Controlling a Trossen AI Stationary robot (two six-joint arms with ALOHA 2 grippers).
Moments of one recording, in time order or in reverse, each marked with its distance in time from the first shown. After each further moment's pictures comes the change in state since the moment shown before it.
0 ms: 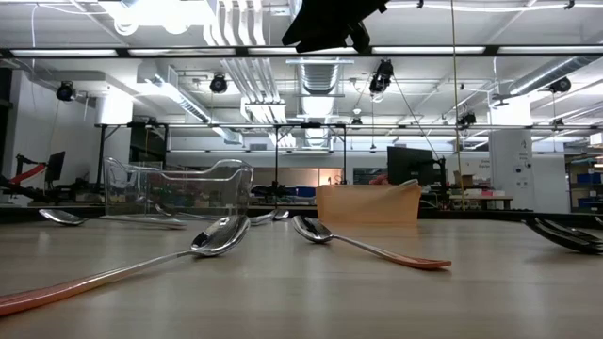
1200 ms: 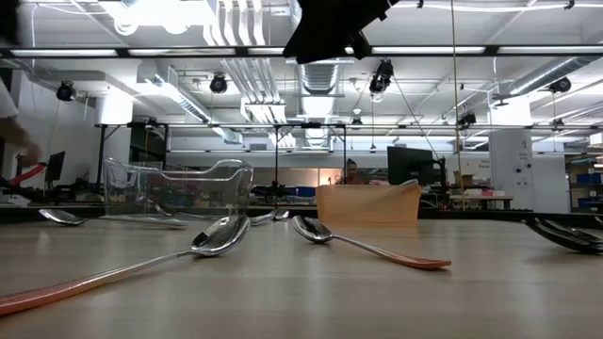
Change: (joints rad) left arm 0.117 -0.241 0.208 0.007 -0.466 0.661; right arm 0.000 0.028 -0.002 -0.049 -0.009 0.027
